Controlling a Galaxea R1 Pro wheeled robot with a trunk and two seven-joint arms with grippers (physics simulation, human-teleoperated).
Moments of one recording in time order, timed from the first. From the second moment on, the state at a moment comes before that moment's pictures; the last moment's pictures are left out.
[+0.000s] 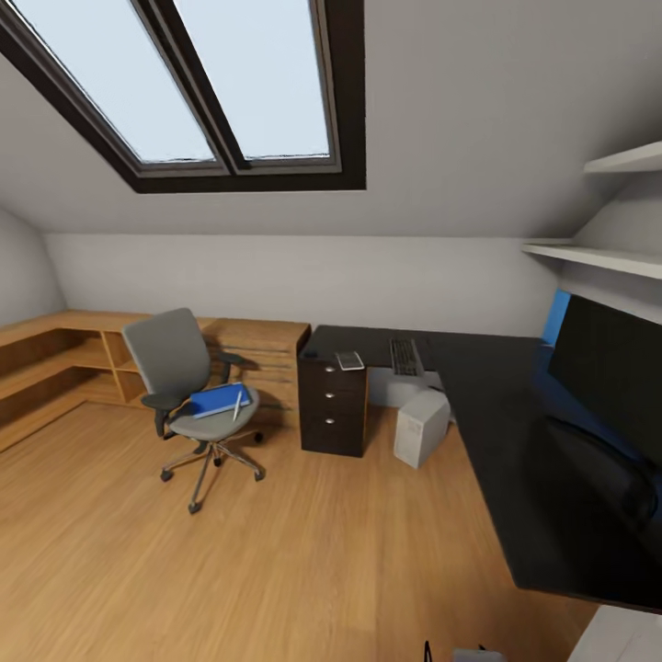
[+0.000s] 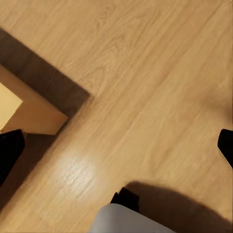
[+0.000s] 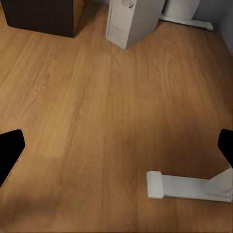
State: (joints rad) left arm -0.22 0.03 -0.77 -0.10 1.12 -0.33 0.30; right arm -0.28 0.04 0.47 -0.17 -0.27 -0.62 -0.39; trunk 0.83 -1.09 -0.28
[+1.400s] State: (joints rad) left arm -0.22 0.03 -0.78 -0.10 1.12 -0.33 0.30; right arm -0.28 0.05 0.47 -0.17 -0.27 -0.62 -0.39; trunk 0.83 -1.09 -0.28
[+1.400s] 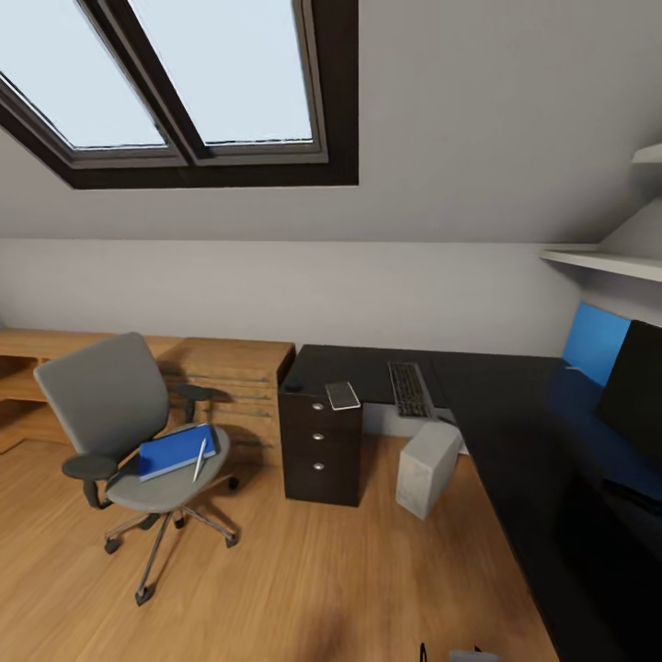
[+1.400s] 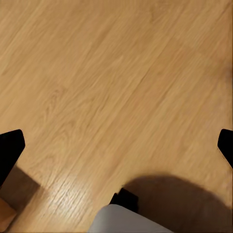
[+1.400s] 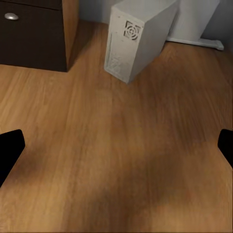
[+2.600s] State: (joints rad) left arm -0.22 0.03 -0.78 -0.10 1.11 -0.40 0.29; right arm -0.35 0.08 0.47 -0.38 -0.28 -0.60 -0.40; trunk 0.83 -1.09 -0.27
